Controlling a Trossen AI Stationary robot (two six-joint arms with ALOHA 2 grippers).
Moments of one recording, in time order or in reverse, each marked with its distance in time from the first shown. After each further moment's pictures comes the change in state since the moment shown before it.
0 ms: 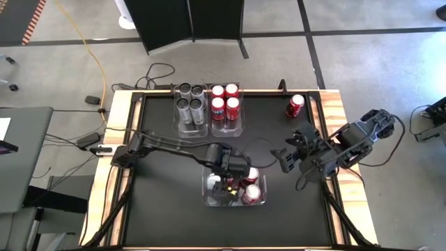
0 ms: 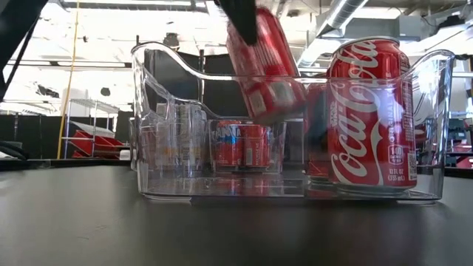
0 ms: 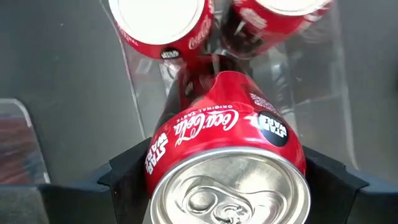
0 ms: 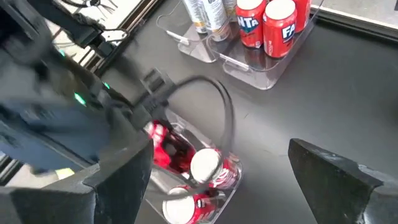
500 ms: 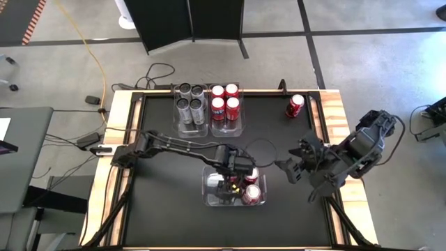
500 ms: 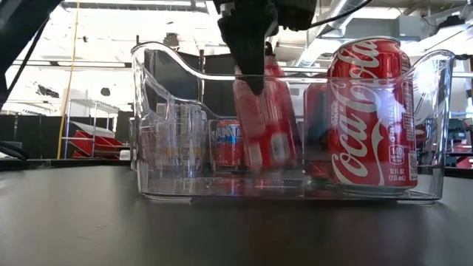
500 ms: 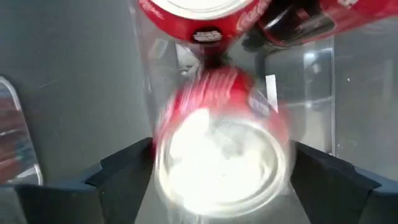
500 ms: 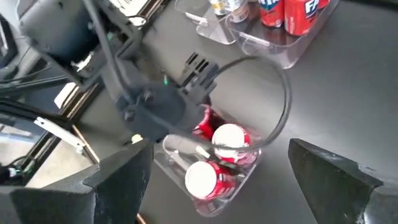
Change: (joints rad) left arm 0.028 0.063 -0.040 0.021 -0.022 -0.043; right arm 0.134 0.000 0.000 0.000 -0.001 0.126
